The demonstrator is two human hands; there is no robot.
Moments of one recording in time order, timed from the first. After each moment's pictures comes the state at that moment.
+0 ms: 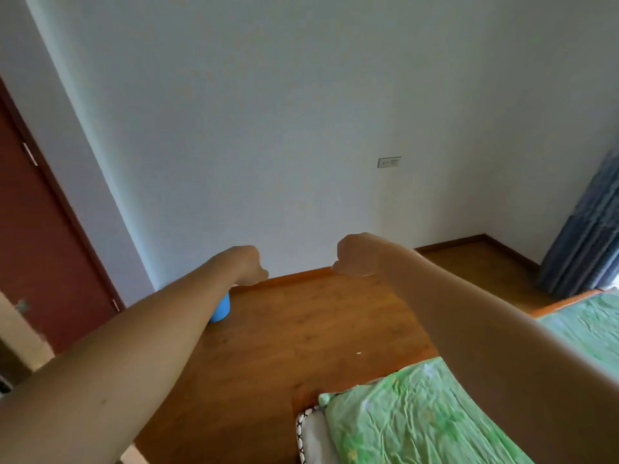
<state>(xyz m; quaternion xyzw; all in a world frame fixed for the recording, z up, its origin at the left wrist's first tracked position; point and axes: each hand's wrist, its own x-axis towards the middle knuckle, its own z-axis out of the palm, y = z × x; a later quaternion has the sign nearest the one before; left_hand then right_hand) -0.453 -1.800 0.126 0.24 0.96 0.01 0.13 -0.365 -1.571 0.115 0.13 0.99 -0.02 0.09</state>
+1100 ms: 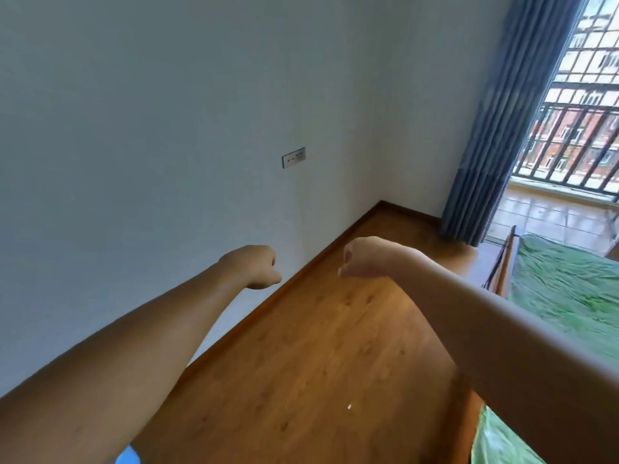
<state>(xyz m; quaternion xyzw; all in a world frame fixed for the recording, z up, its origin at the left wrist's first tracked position) -0.966 -1.413 0.079 0.54 0.83 -0.05 0.11 -0.762 -1.298 0.078 0.43 0.89 -0.13 0.08</state>
